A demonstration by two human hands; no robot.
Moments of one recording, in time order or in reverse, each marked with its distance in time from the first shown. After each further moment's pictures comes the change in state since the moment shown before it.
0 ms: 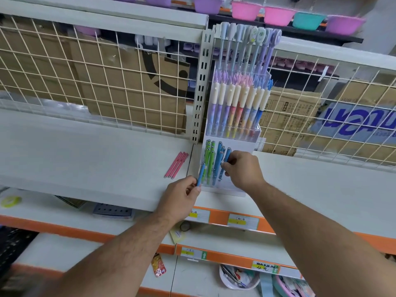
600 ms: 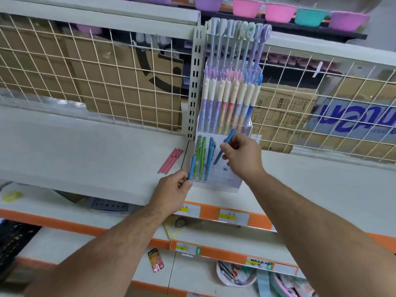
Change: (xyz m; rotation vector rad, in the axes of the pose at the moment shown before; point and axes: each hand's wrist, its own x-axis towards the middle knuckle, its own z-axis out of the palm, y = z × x) left_hand -0.001 0.005 0.003 0.007 0.049 -0.029; right_hand -0.003 -0.006 -0.029 0.326 0.121 -0.033
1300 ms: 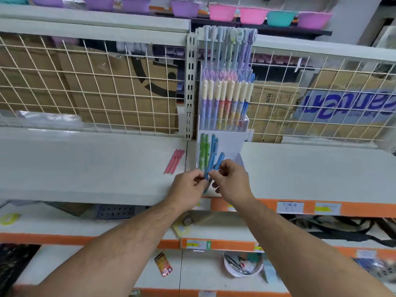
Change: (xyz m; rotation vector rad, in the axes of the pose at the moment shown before) left_hand -0.011 0.020 -0.013 -0.116 -0.145 0.096; right_hand -0.088 0.004 0.050 0.186 -0.007 0.169
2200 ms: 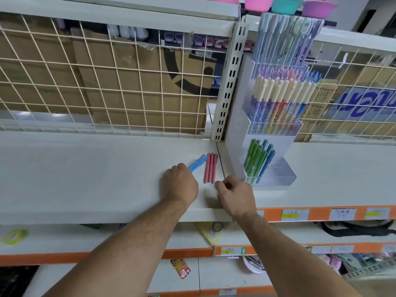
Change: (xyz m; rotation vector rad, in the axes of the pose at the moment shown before) left_hand 0.068 -0.093 -0.105 0.776 0.131 -0.111; right_hand 0.010 -0.007 0.134 -0.302 0.095 0.120
